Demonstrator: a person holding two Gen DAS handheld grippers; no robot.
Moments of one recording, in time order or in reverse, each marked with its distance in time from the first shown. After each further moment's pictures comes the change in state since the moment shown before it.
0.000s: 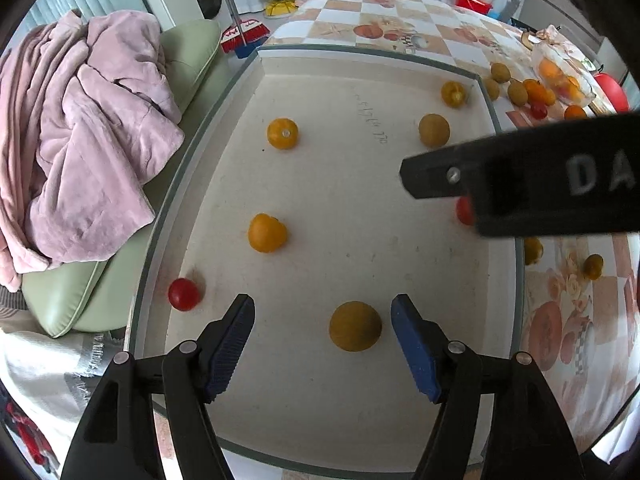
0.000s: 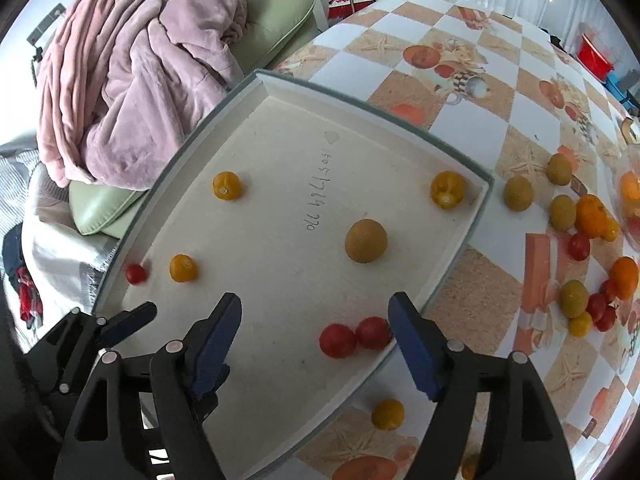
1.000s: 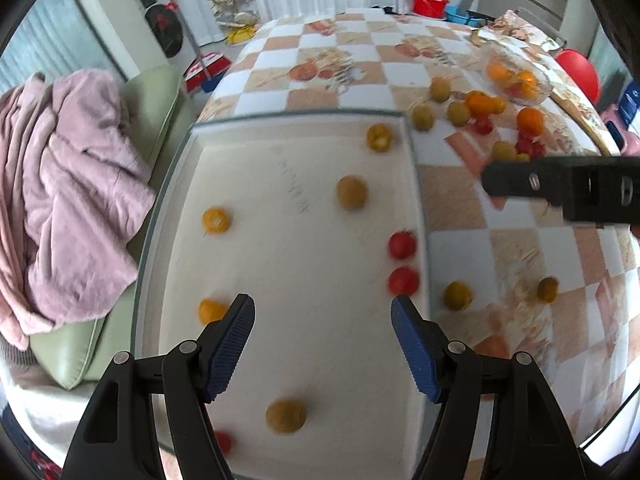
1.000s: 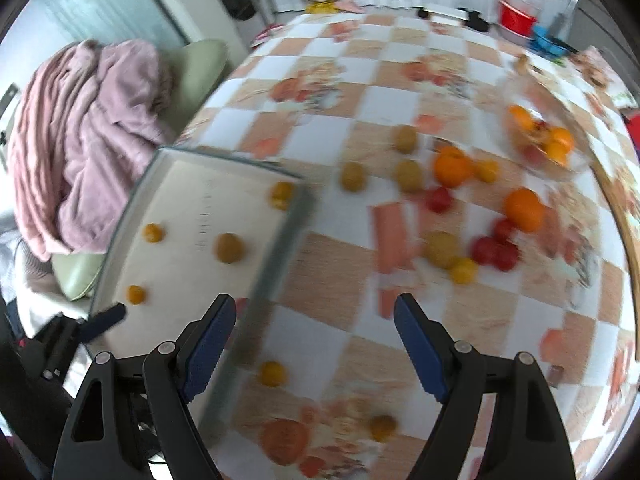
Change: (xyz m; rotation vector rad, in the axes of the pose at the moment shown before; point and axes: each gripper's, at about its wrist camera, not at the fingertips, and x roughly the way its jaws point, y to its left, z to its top) left arm -0.029 -0.056 0.038 0.152 -0.066 -0.032; right arm -0.063 -0.103 -0.042 0.257 -0.122 -0.106
